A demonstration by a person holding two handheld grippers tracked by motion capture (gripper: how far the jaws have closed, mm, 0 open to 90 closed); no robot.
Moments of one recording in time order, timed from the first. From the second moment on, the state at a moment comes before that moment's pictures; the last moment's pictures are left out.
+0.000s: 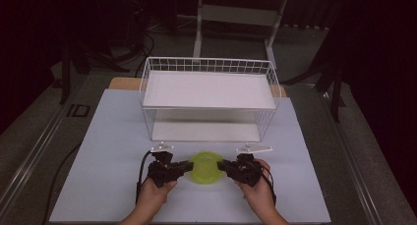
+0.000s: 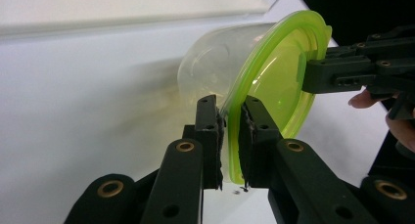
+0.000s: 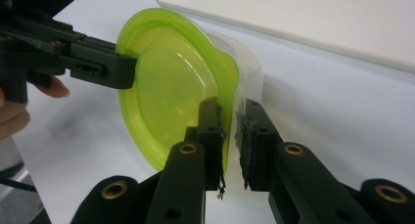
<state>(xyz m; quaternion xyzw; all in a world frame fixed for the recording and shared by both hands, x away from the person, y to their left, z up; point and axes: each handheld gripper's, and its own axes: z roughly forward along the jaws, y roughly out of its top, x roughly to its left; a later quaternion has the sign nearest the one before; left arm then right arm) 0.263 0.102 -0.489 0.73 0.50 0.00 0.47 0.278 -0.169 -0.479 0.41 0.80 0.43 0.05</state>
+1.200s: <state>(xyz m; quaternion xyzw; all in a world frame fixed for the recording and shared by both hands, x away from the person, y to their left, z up) 0.307 0.109 -0.339 0.71 0.44 0.07 0.55 0.301 -0.167 -0.329 0.38 0.76 0.51 0.15</state>
